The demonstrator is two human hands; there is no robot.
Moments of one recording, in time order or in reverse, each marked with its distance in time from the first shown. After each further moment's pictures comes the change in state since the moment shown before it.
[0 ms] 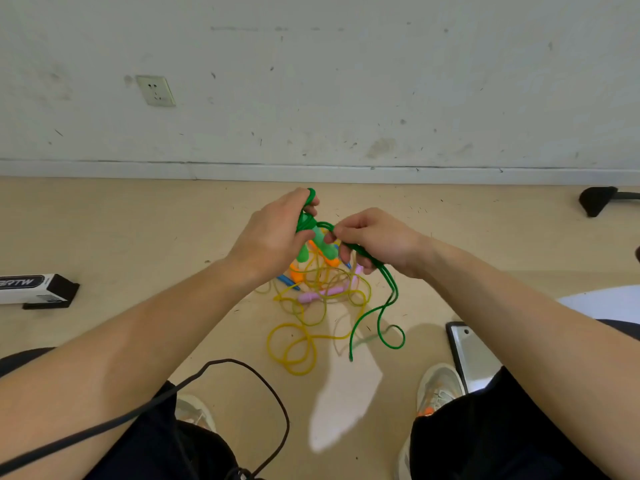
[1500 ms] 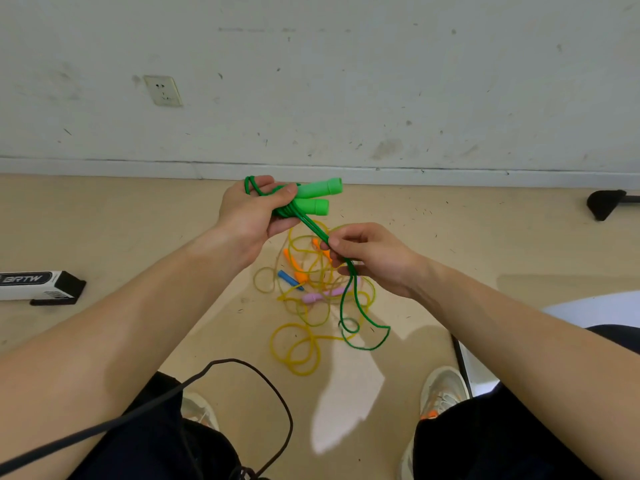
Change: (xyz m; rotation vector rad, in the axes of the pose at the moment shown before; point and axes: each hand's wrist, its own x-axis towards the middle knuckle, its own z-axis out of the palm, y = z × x) left_hand 0.014 0.006 -0.029 -1.220 0.272 -0.732; right_hand 0.008 0.027 0.022 0.317 -0.029 -0.111
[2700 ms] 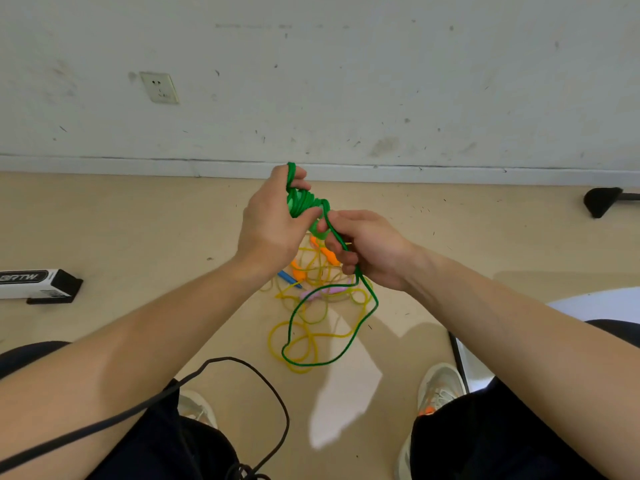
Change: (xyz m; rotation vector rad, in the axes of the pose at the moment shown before) left_hand -0.012 -0.028 0.009 0.858 0.001 0.688; right_hand -0.007 -0.030 0.016 0.148 0.031 0.098
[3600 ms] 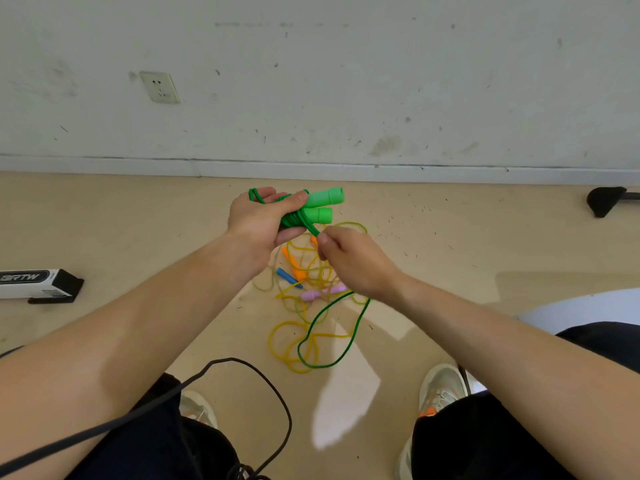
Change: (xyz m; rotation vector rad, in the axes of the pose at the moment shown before) left_hand 0.012 0.002 -0.007 -0.811 0.033 -0.758; right_hand 0.009 0.028 0.007 -0.814 0.167 -0.238
